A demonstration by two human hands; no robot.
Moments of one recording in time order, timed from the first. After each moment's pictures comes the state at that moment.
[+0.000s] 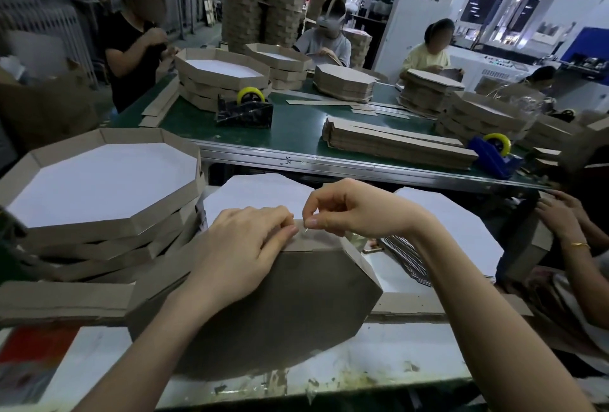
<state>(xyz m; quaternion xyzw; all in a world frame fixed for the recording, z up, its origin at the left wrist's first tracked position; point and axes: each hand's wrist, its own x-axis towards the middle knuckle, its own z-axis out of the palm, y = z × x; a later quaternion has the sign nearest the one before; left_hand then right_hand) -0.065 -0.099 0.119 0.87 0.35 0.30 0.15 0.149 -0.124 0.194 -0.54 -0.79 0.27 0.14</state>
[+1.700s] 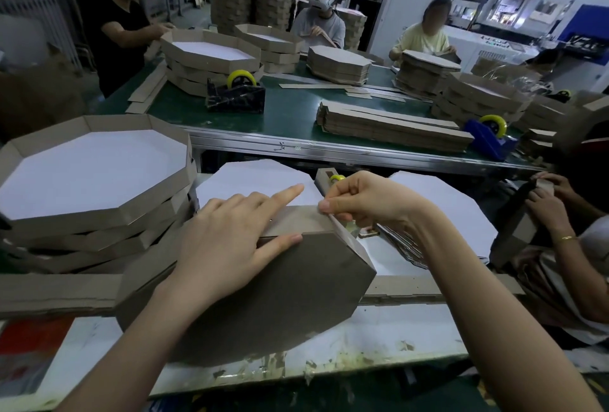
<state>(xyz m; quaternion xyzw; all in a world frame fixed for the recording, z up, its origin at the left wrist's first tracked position) -0.065 -0.101 0.116 0.90 0.37 0.23 0.02 0.182 -0.123 0.162 -0.63 -0.59 0.43 0.25</state>
